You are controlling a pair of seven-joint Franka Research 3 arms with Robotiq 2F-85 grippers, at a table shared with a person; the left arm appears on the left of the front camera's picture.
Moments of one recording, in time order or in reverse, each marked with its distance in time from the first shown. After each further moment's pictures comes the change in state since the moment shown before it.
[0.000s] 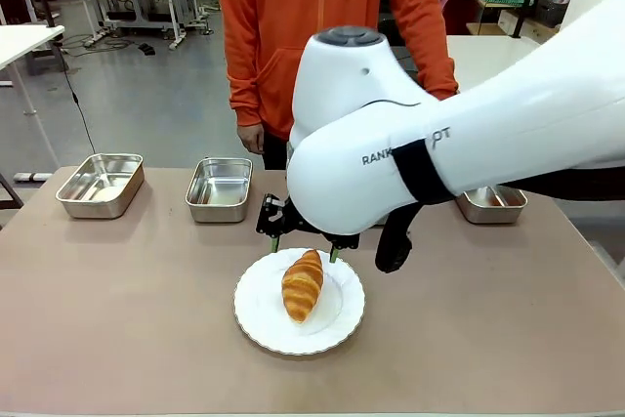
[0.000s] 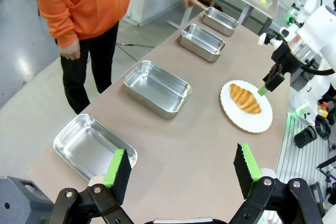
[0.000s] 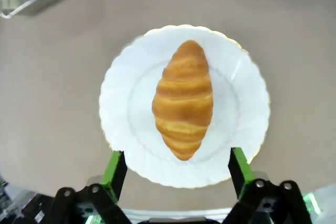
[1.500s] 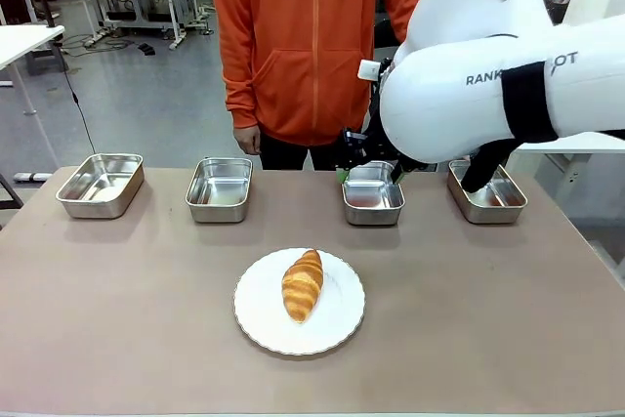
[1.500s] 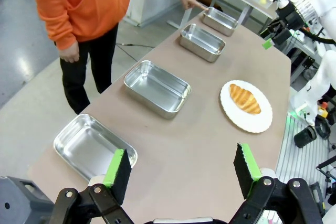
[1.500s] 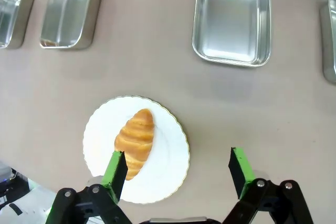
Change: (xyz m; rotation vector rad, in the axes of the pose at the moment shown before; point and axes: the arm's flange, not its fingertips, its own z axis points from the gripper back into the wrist) left arm 0.000 0.000 0.000 0.000 0.000 0.000; right arm 0.066 -0.096 0.097 0.100 -0.231 0.280
